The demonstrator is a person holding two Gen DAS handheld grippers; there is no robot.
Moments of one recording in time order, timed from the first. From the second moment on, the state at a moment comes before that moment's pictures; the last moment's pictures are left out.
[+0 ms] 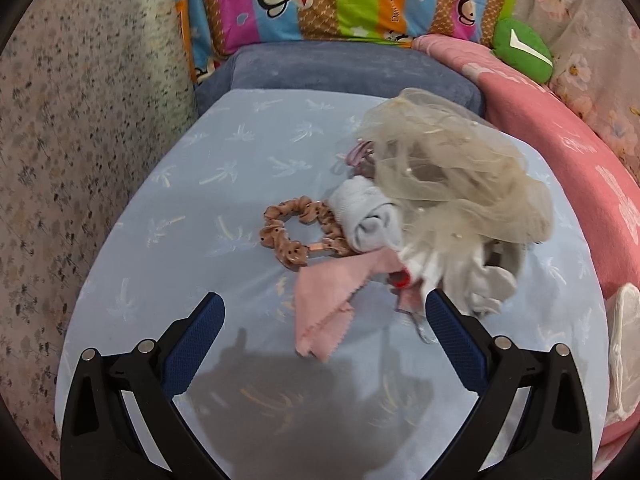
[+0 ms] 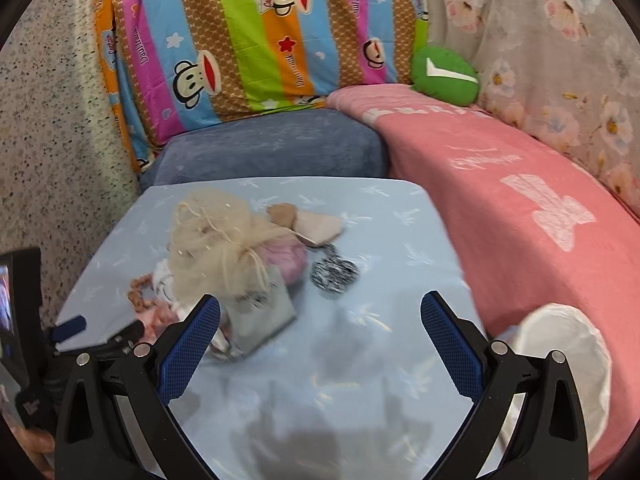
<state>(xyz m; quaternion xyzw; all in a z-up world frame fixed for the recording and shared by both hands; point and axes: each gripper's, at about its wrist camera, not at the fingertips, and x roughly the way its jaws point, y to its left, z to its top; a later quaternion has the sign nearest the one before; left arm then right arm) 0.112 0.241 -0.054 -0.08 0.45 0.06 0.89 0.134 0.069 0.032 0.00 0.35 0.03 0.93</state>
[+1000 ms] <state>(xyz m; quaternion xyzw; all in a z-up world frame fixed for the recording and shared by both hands) 0.126 0.242 -0.044 -0.12 0.46 -0.03 0.88 0.214 0.114 0.034 0.02 0.36 0.08 0.93</state>
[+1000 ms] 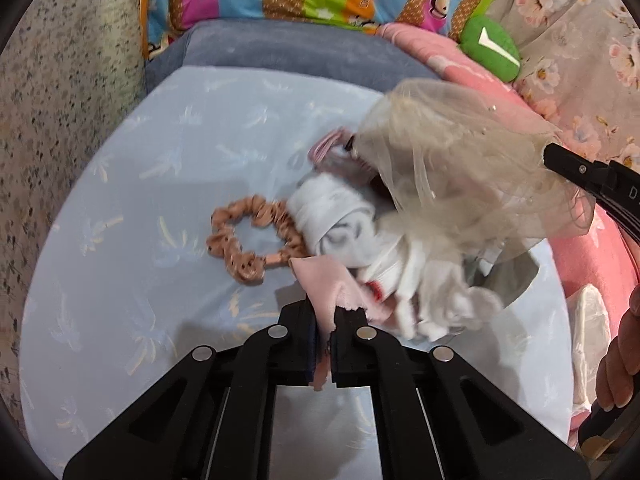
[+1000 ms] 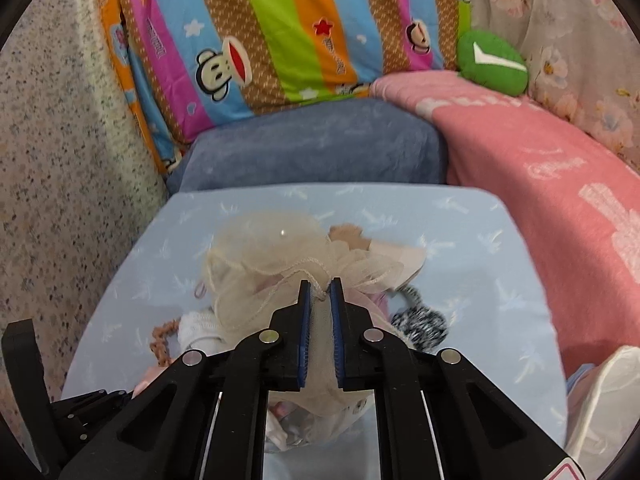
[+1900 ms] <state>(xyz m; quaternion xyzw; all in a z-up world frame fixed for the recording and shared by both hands) 0.073 0.051 0.064 -0.02 0.35 -0.21 0.91 0.068 -0.115 0.124 0.10 0.26 -0.05 0.96</state>
